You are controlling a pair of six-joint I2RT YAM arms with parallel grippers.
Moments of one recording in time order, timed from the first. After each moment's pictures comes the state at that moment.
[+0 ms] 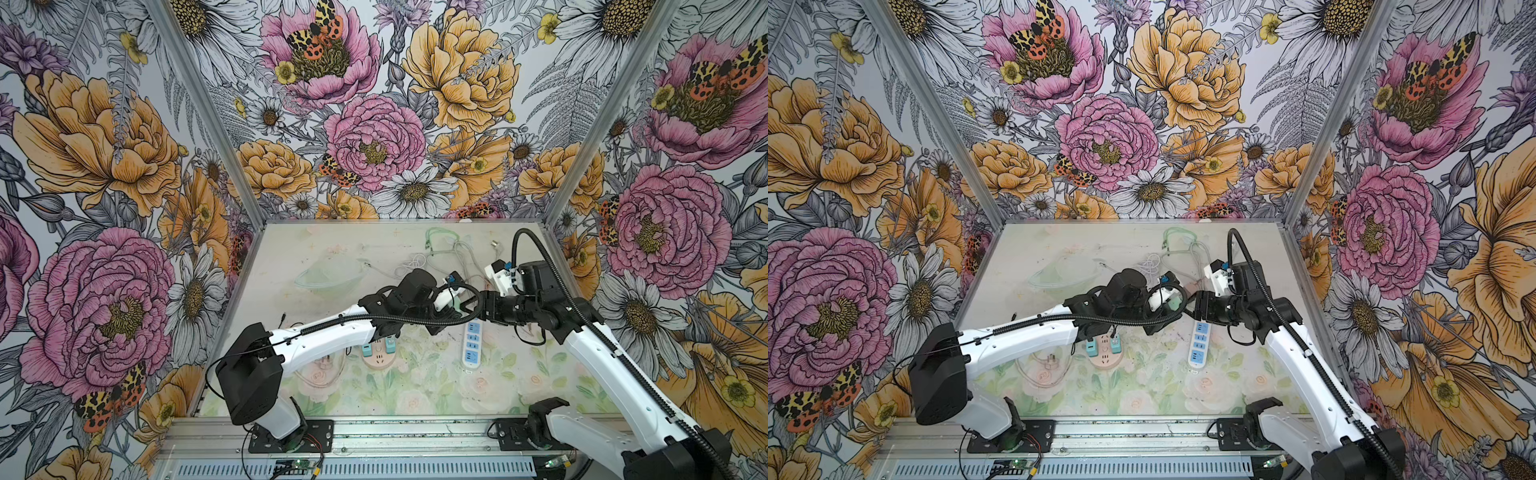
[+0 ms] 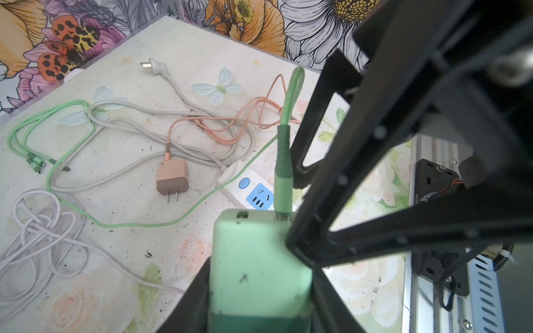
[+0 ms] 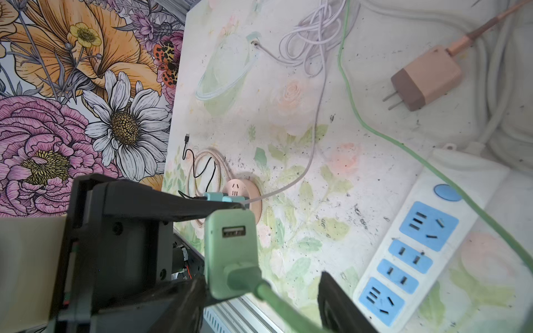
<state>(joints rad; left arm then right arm) -0.97 1.56 1.17 -0.17 0.17 0.03 0.25 1.03 0.93 -0.76 -0.64 0.44</state>
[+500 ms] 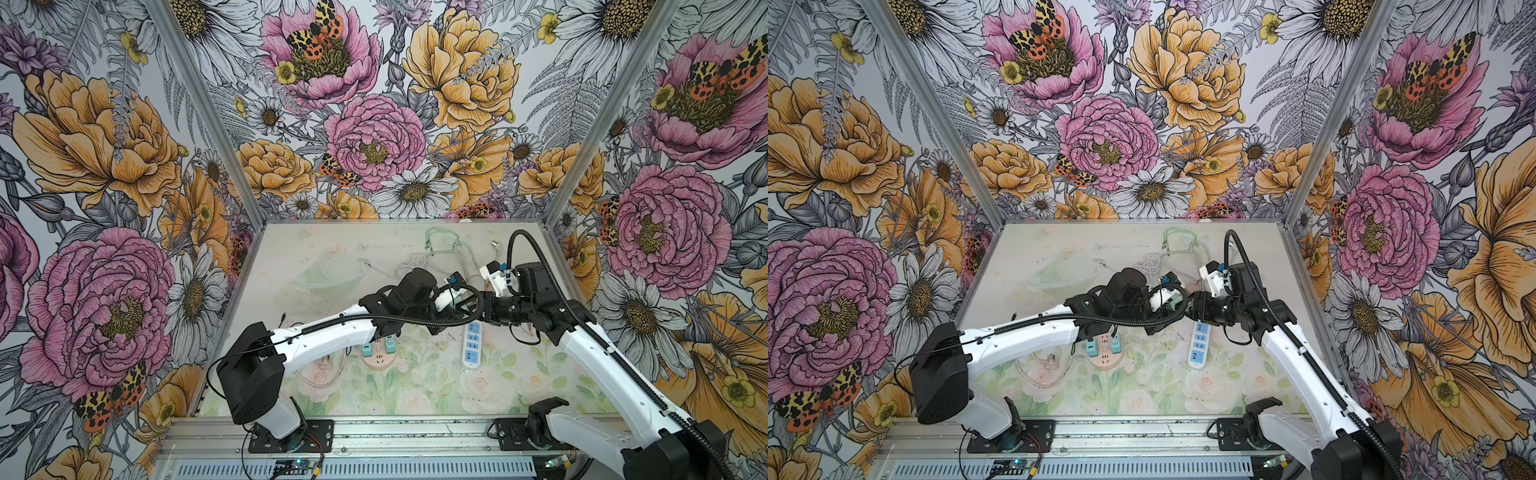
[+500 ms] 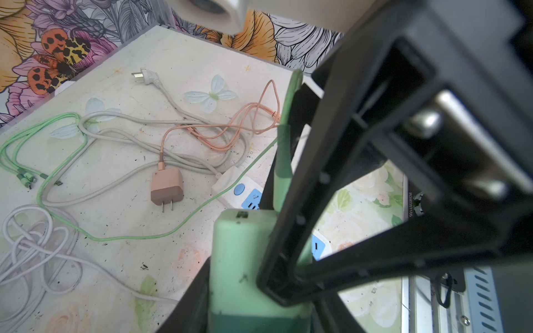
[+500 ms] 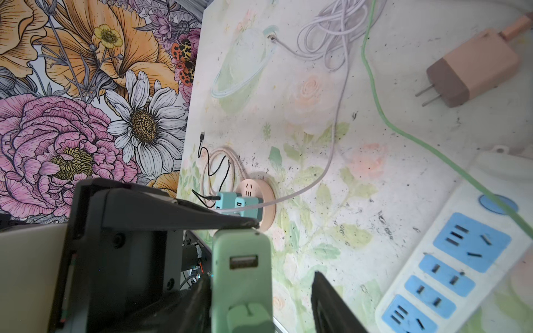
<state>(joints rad) -0.97 1.57 1.17 -0.14 0.20 0.06 0.26 1.05 0.88 -0.65 -0.70 0.49</state>
